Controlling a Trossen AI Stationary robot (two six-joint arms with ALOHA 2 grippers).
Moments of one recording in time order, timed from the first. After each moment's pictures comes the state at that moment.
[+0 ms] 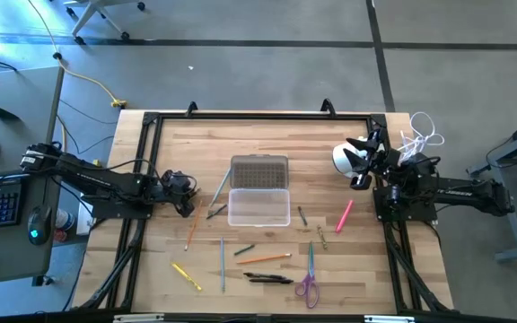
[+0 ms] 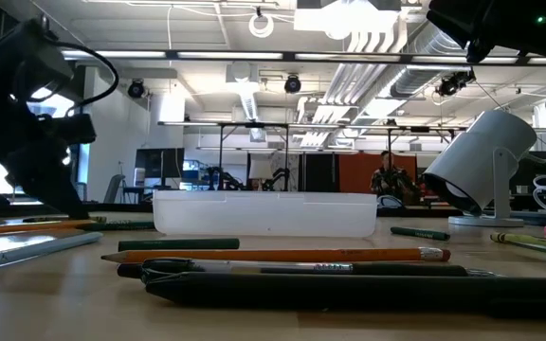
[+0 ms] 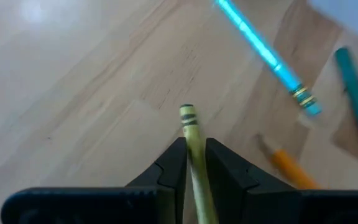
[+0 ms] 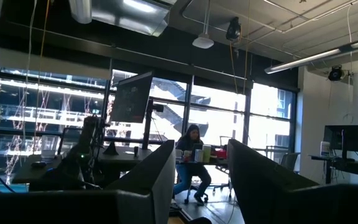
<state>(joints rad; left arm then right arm) -0.16 0.80 0.11 -0.24 -0.42 -0.67 -0.22 0.35 0.13 0.69 0.11 -0.17</state>
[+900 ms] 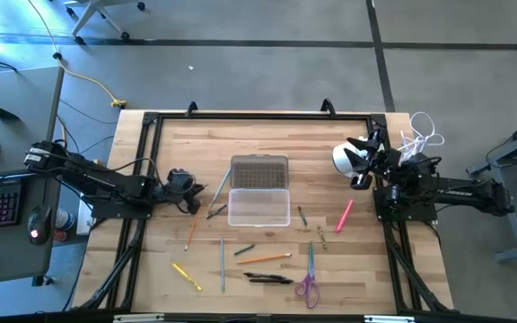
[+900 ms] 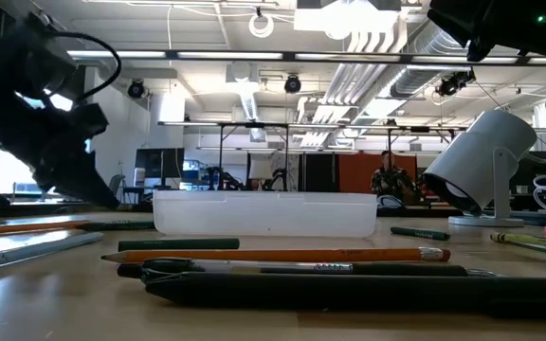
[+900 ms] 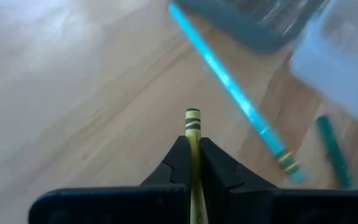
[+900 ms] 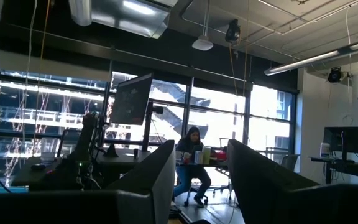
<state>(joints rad) -0.16 0.93 0.08 0.08 -0.53 -0.68 -0.22 0.35 0.13 0.69 0.11 -0.17</state>
